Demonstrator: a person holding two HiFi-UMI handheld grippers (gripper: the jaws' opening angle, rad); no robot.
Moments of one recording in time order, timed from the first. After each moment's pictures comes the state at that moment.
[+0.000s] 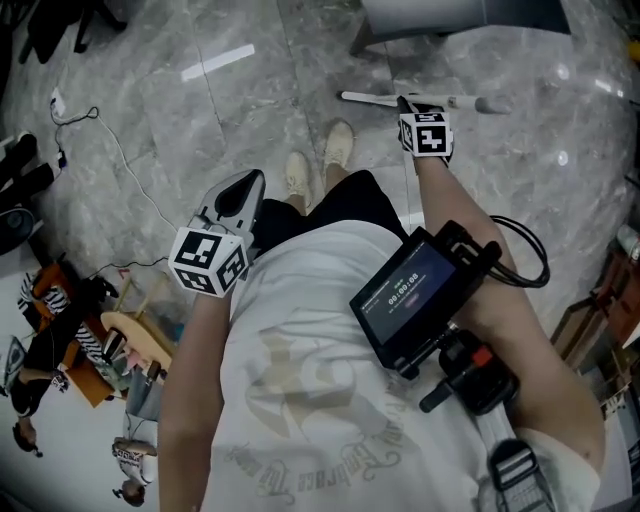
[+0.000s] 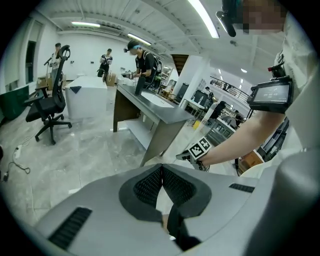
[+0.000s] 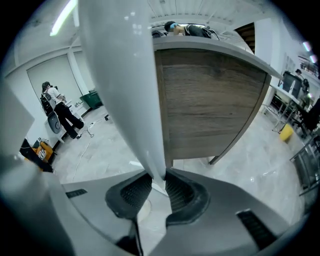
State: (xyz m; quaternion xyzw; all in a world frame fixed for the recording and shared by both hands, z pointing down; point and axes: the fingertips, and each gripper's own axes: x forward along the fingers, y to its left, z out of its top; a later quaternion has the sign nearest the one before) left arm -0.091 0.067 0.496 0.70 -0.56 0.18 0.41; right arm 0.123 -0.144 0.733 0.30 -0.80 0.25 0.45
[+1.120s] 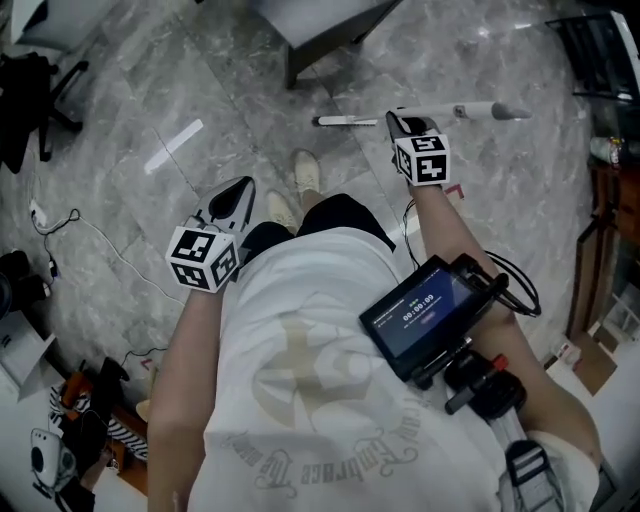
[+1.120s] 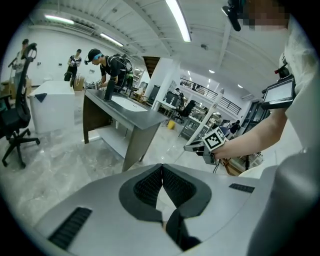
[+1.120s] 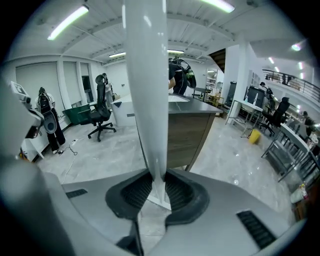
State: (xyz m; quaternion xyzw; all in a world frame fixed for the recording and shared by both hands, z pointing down) left arm -0.049 0.069 0.487 0.81 -0.44 0.18 0.35; right arm 0.229 -0.080 0.589 0.45 -0.79 0.21 0.36
